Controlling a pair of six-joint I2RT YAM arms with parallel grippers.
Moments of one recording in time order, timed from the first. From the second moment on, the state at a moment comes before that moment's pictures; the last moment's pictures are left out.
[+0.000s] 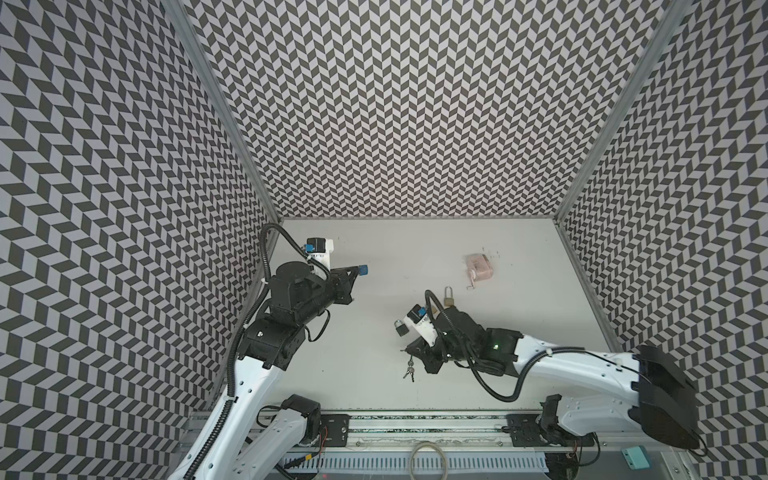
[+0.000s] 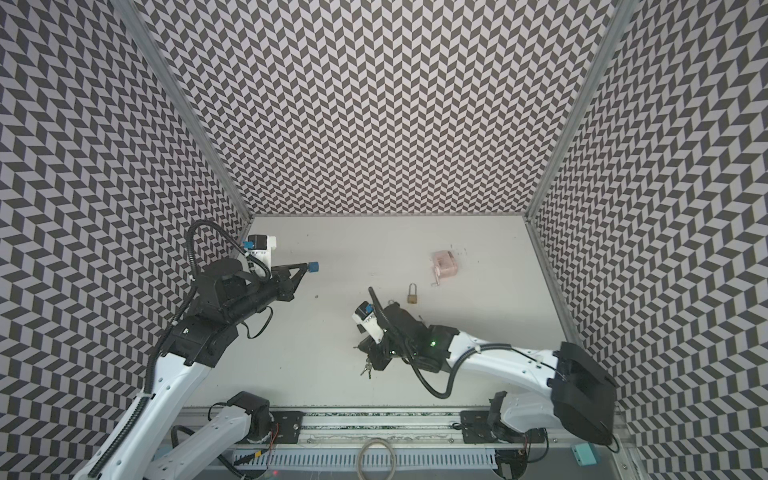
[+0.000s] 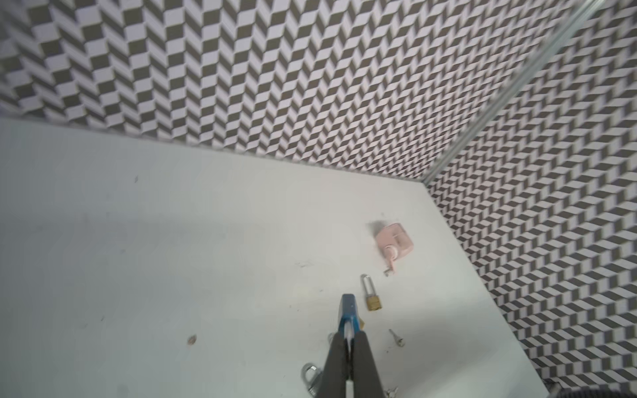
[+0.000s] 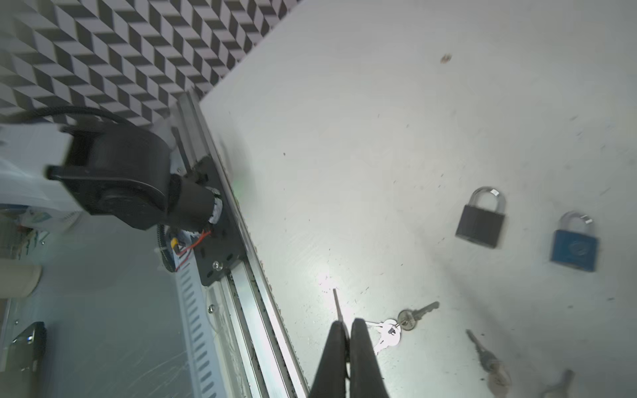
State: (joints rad) left arm -0.30 0.82 0.93 -0.50 0.21 -0.43; right arm 1.10 1.38 0.79 -0.13 -0.19 0.34
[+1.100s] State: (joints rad) left arm -0.39 0.89 0.29 -0.12 0.50 -0.81; right arm 0.93 1.14 0.54 0.14 0.00 0.50
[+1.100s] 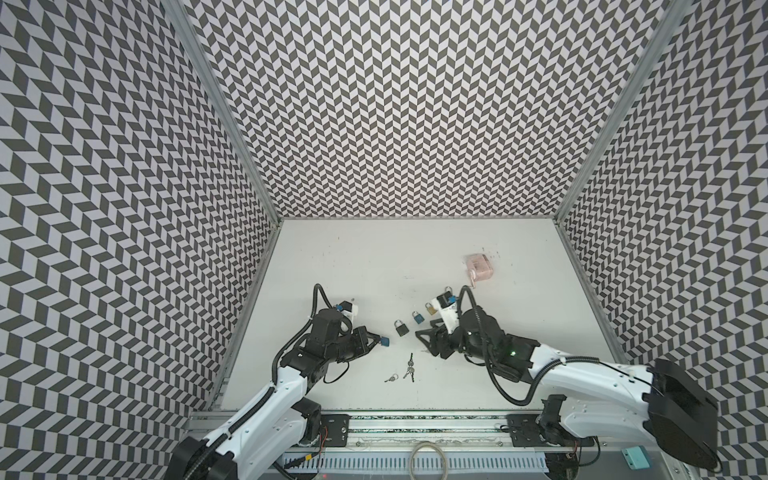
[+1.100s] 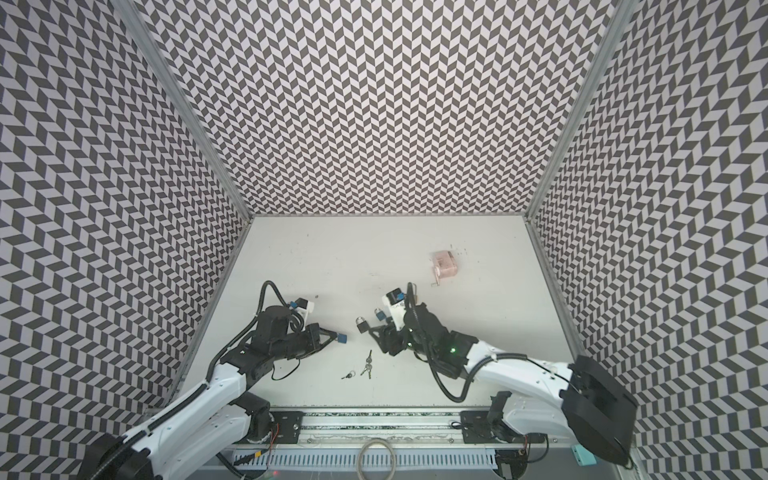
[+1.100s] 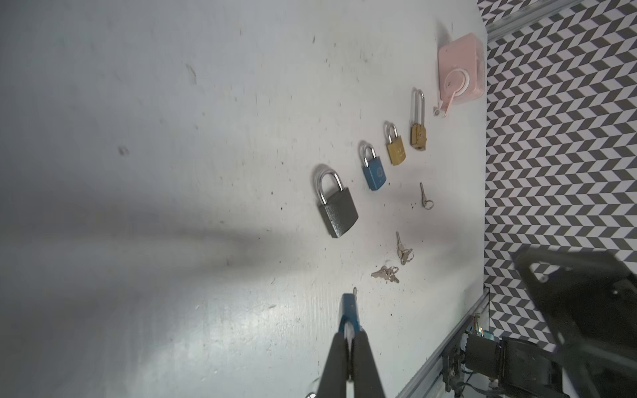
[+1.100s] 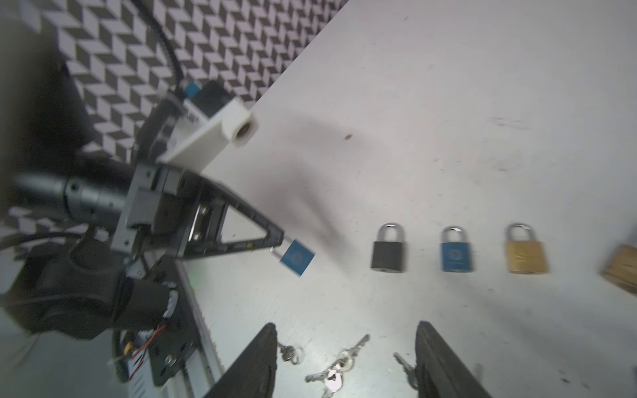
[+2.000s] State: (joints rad) left arm -0.28 1.05 0.15 0.21 0.51 -0.82; right arm 0.76 0.96 0.49 0.03 0.20 0.60
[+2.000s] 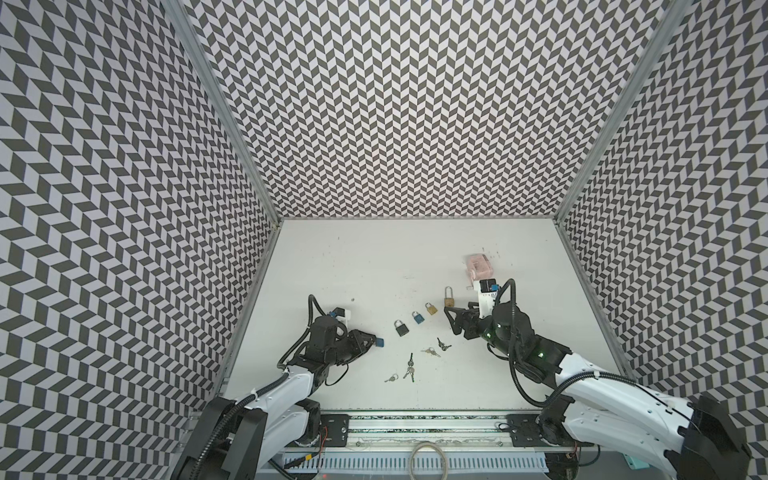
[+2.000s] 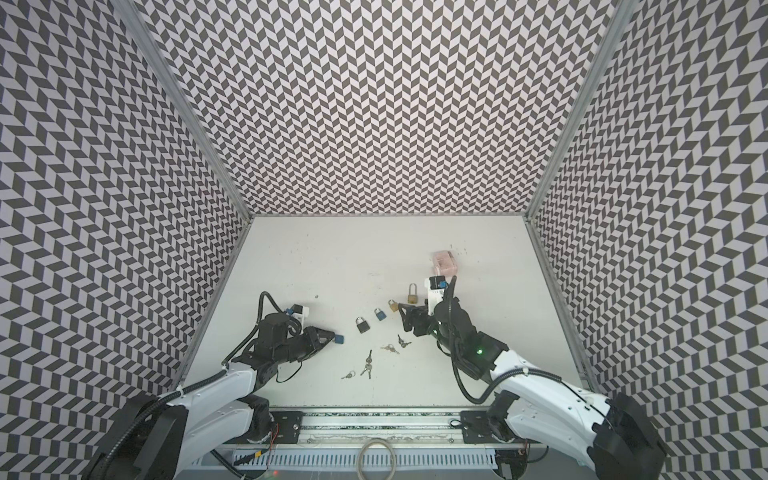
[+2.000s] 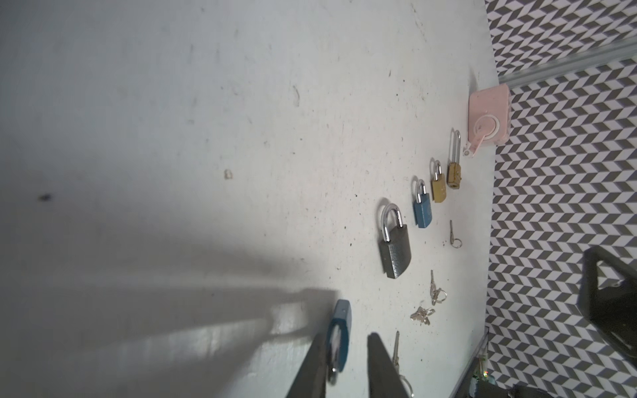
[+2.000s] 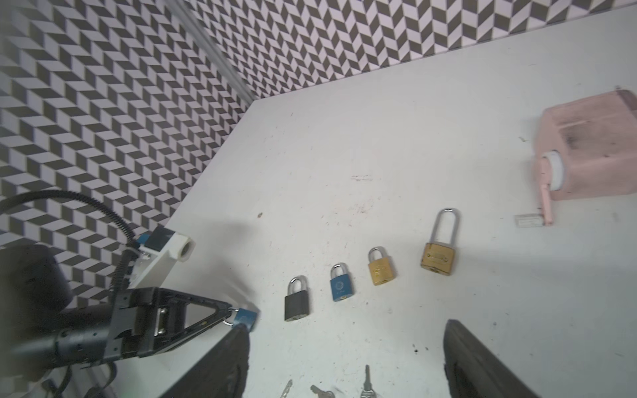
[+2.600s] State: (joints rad) left arm -0.19 0.59 0.22 0.15 -0.25 -0.62; right arm 0.47 0.93 0.20 0.49 0.87 0.29
